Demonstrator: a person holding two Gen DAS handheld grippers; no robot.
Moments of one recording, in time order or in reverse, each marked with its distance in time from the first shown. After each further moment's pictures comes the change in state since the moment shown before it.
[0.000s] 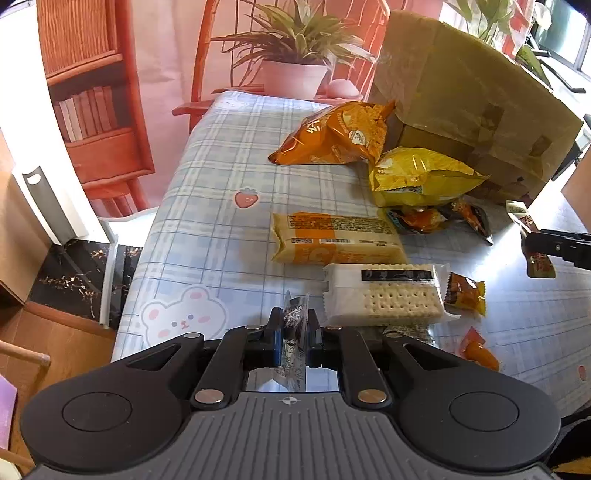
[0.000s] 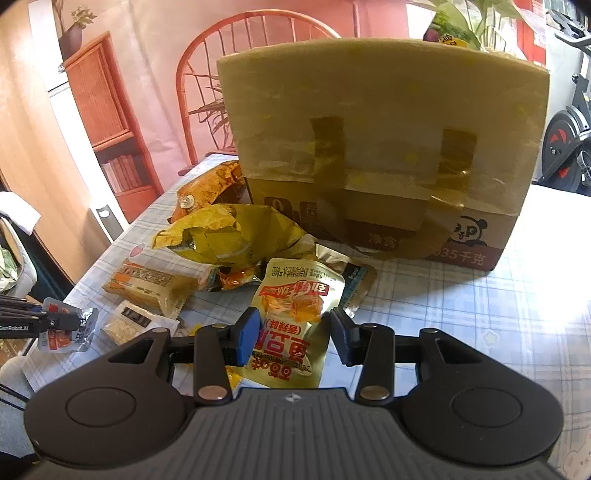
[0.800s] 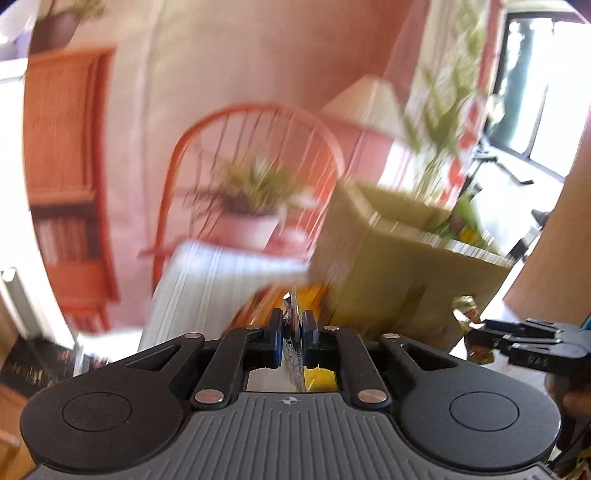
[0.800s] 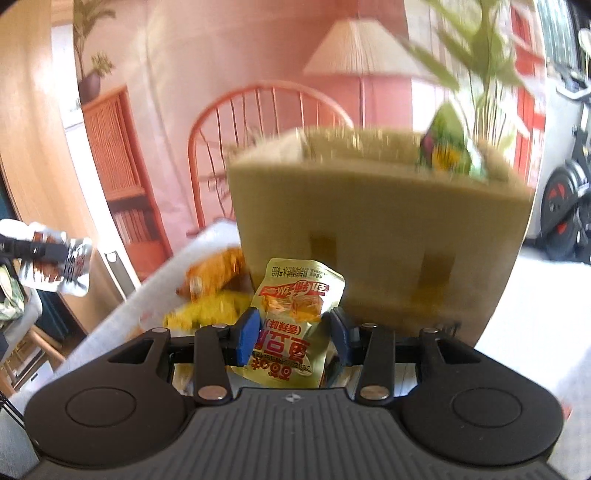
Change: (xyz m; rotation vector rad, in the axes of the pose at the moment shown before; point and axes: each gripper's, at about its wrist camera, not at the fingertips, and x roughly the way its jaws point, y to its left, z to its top) left arm -0.092 -0.027 0.107 0.002 -0.374 -0.151; right arm -0.048 -0.005 0.055 -0.056 -0.188 0.009
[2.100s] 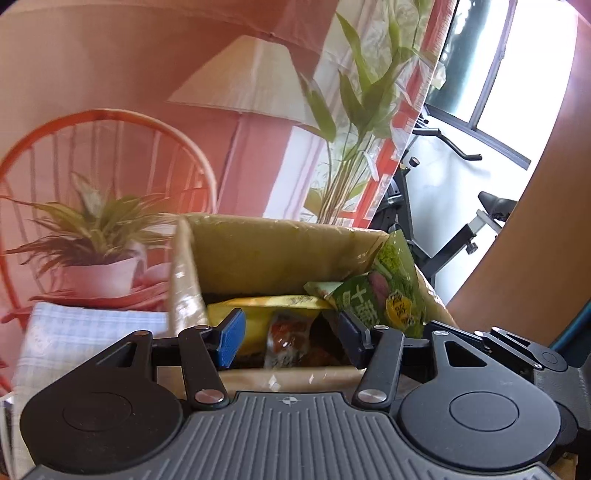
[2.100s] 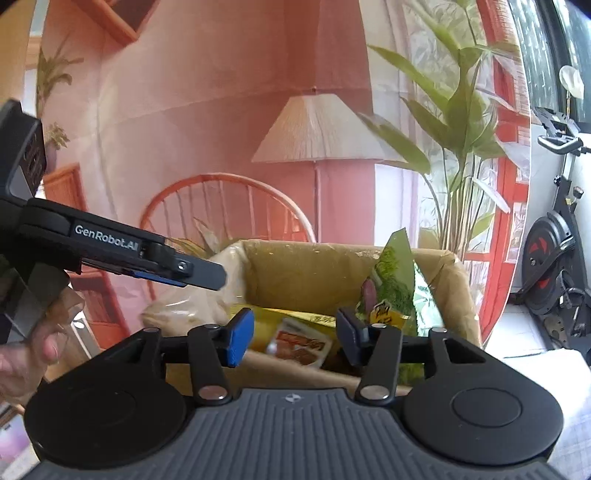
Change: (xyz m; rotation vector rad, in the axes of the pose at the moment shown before) left arm 0.171 -0.125 0.111 0.070 0.147 -0.222; right arm 0.024 -0.064 0.097 0.018 -0.173 -0.054
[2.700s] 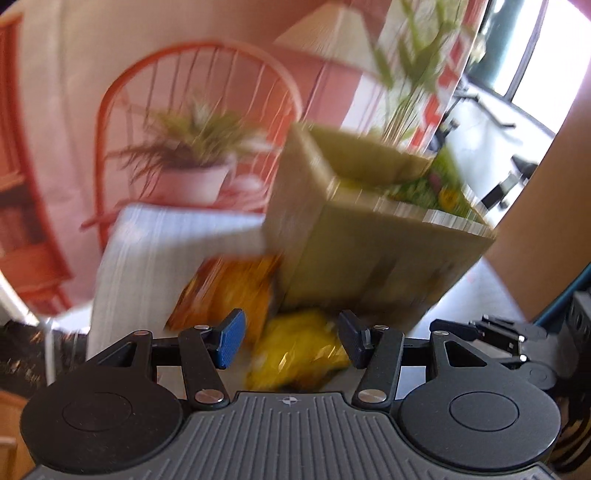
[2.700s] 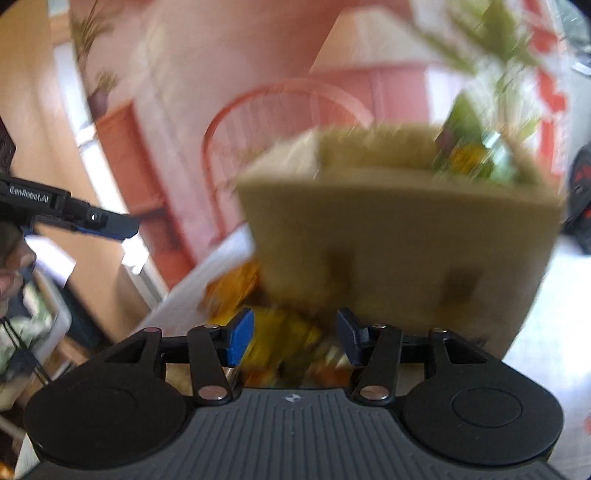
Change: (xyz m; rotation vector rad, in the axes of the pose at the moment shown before) left arm -0.098 0.074 -0.108 -0.062 0.155 0.117; right arm -0.017 0.049 -0.092 0.036 0.243 0.184
